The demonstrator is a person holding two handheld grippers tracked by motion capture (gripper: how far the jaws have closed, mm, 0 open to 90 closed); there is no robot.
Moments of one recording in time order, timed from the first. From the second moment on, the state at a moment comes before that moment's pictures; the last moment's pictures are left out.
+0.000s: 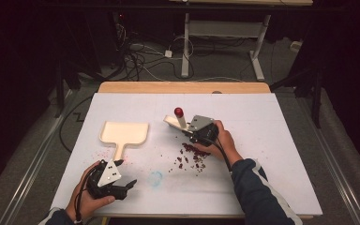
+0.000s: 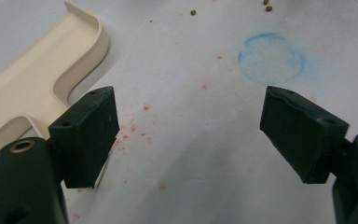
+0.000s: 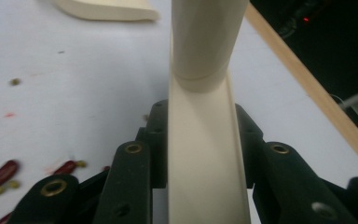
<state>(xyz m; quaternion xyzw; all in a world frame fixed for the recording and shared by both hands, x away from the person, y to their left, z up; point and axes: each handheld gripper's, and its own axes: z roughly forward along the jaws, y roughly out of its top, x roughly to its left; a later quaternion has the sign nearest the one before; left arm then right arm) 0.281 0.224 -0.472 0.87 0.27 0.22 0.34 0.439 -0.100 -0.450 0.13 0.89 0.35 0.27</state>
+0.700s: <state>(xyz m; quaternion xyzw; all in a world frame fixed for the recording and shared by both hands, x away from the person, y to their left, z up) 0.281 0.219 -0.470 0.87 0.27 0.22 0.34 0.385 -0.142 -0.442 0.04 0.88 0.41 0.23</state>
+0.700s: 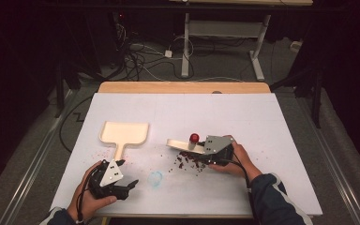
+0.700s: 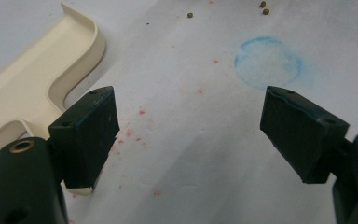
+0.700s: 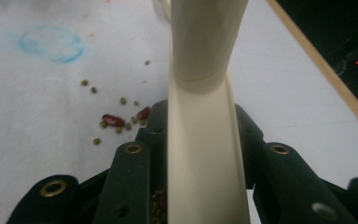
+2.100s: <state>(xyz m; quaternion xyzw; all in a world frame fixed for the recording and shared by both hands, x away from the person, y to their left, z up) 0.278 0.225 -0.468 0.87 0.27 0.23 0.34 0.352 -0.128 -0.450 0.42 0.79 0.44 0.06</state>
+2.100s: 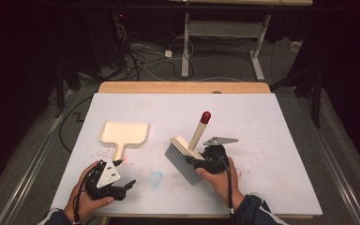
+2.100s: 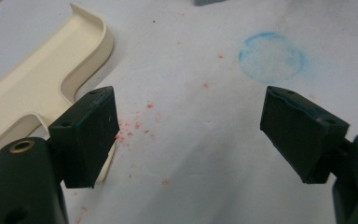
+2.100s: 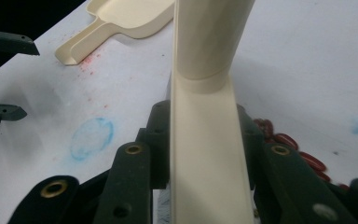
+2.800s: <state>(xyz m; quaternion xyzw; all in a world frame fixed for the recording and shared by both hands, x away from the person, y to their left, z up) 0.279 0.220 -0.470 0.88 0.26 0.22 0.33 0.324 -0.177 -0.410 0.14 0.88 0.46 0.05</state>
